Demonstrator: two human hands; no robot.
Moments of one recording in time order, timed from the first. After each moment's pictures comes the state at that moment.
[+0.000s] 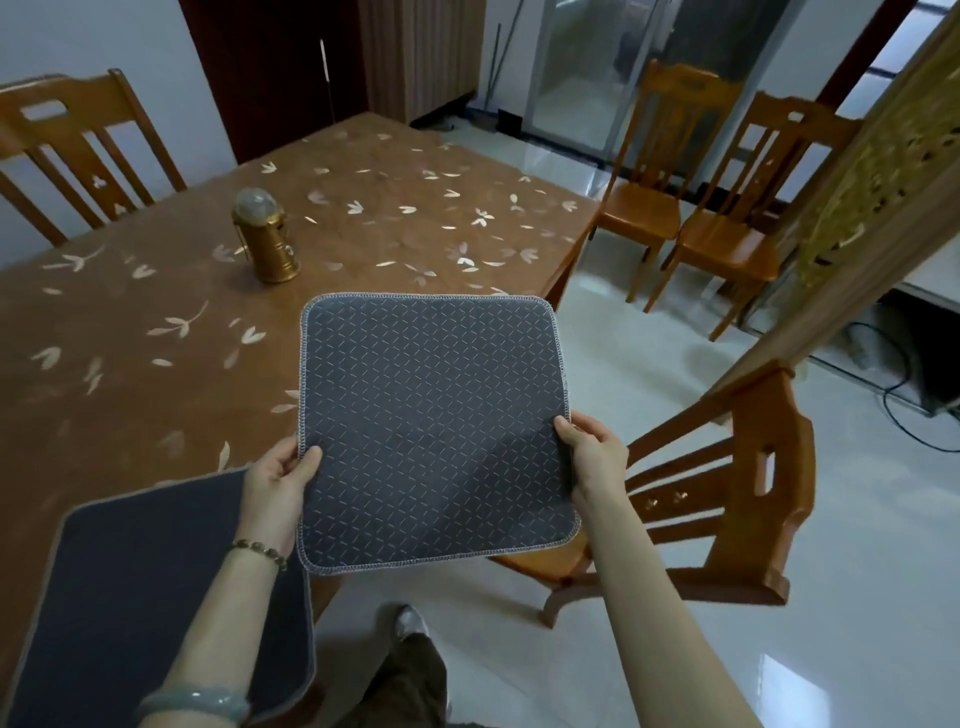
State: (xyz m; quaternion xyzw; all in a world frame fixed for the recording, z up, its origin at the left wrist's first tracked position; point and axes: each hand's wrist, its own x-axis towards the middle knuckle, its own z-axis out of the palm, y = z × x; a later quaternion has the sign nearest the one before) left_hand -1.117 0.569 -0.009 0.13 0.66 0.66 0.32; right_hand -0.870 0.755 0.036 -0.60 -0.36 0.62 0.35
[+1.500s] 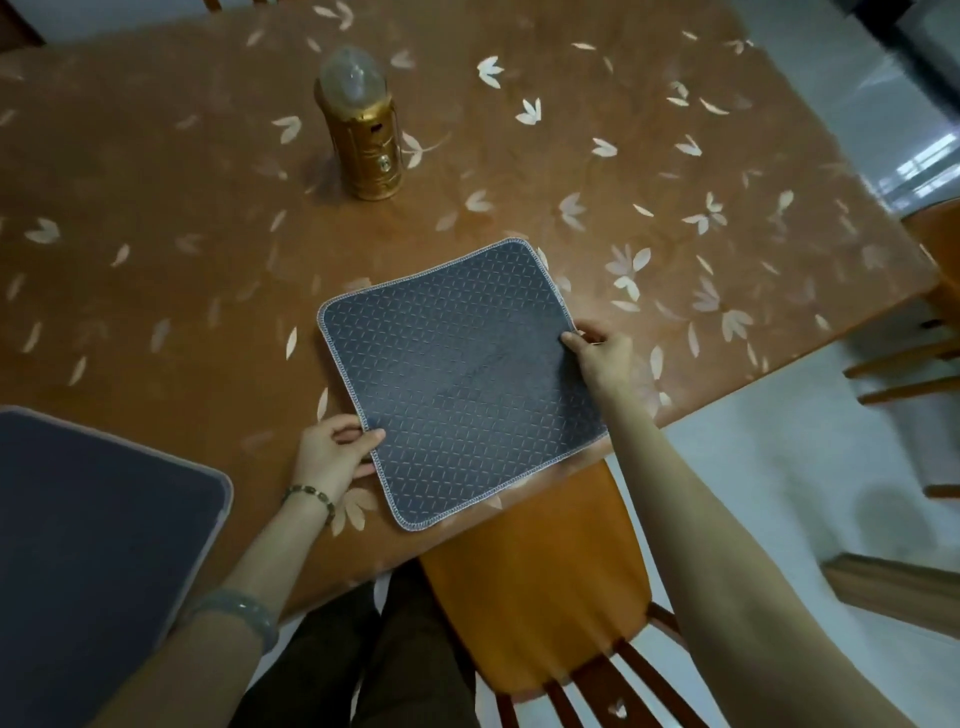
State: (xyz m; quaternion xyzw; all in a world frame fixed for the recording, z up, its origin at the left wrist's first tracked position) left_hand -1.190 0.776 -0.110 -0.17 0.76 0.55 0.29; right_hand -1.163 1.101 -0.108 -0.42 -0.75 0.51 0.06
